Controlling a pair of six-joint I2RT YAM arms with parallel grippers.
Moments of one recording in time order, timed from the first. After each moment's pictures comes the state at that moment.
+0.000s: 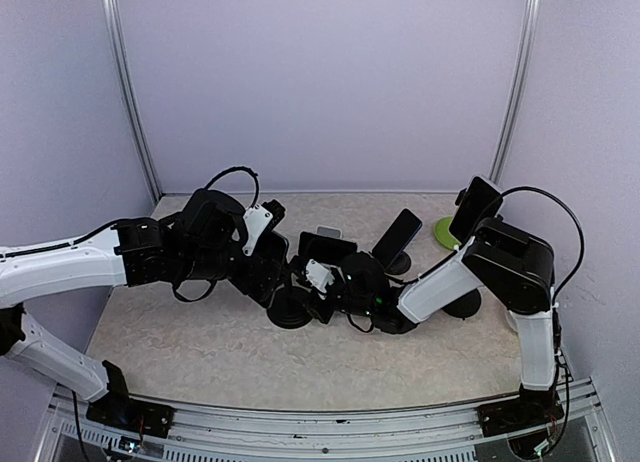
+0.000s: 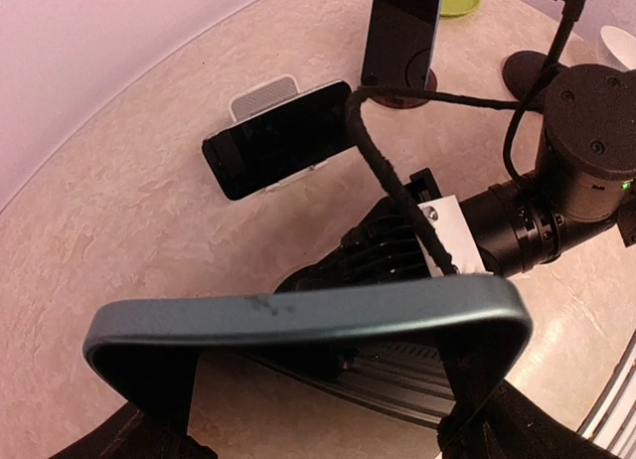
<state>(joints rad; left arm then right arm) -0.98 1.31 1.07 -0.46 -0.24 -0.06 0.97 2.10 1.02 0.78 -0.09 -0.20</state>
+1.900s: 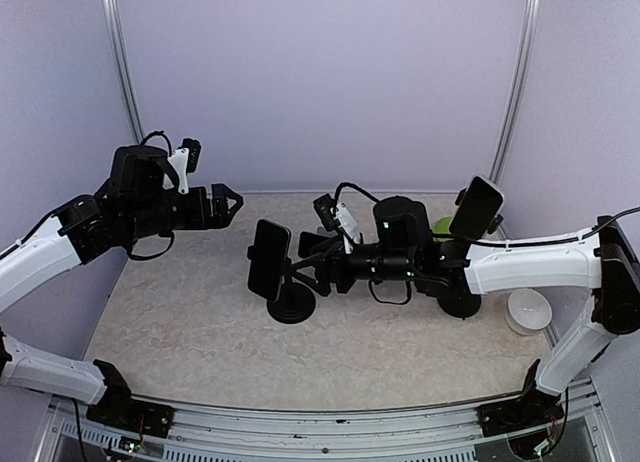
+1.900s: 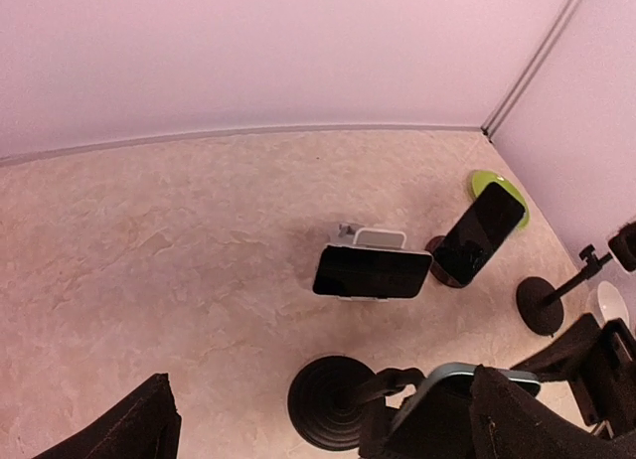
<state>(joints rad) -0.70 1.12 1.12 -0.43 -0.20 -0.39 1.00 1.58 1.03 0.26 -0.21 0.25</state>
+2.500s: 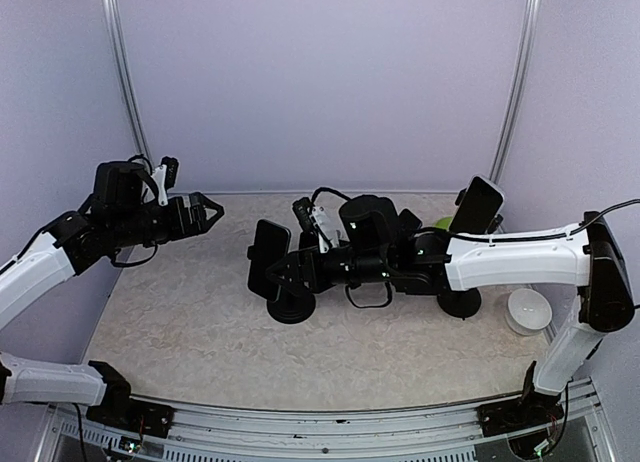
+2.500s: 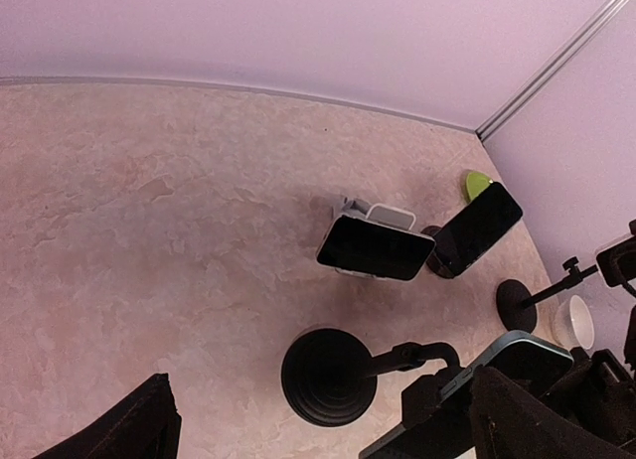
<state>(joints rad) -0.48 1.05 0.98 -0.41 0.05 -0.49 1.10 1.67 1.22 0.08 -0.13 0.51</state>
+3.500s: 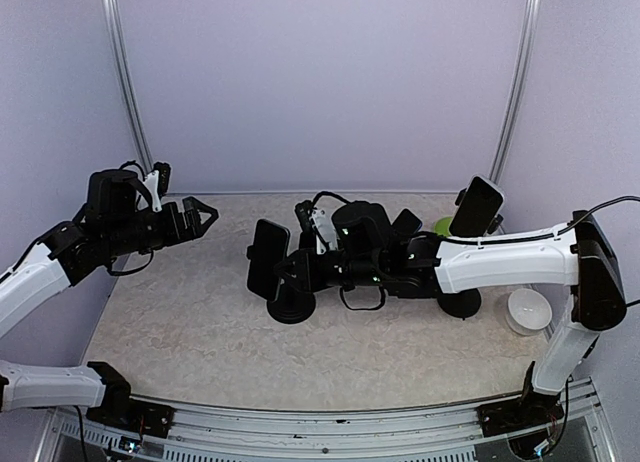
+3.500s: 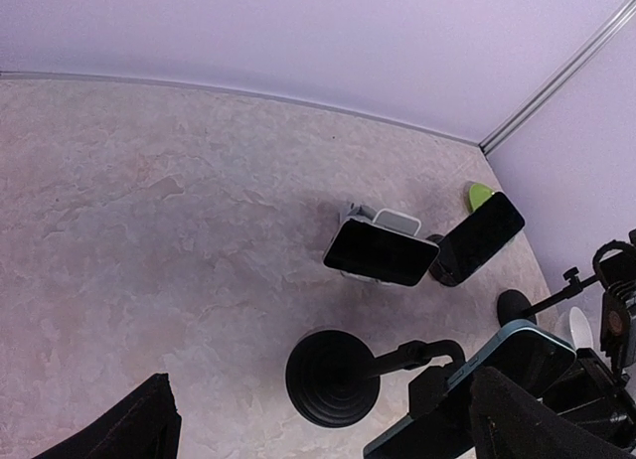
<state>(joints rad) -0.48 0.97 0.91 -0.38 0.02 -0.51 1.10 1.72 1.23 0.10 -0.05 0.60</state>
